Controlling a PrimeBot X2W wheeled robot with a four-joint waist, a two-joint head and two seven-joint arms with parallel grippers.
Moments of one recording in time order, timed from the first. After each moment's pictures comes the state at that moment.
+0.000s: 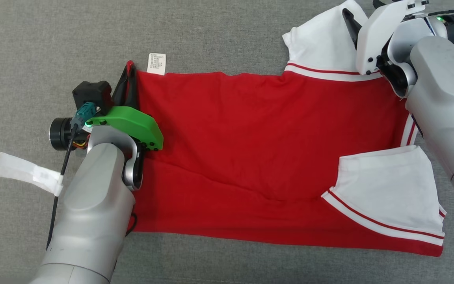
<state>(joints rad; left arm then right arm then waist) -0.78 0.05 -0.29 0.84 -0.39 0.03 -0.26 -1.22 -0.25 0.58 1.09 0.55 0.13 0.11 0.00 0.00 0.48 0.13</state>
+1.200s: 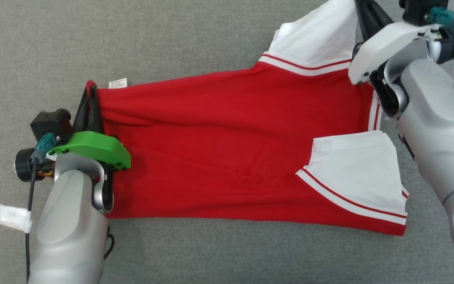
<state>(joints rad) -0.63 0.08 -0.08 0.70 -0.29 0.00 -0.26 -1.11 -0.25 0.54 0.98 0.60 0.13 -0.26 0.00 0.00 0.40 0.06</state>
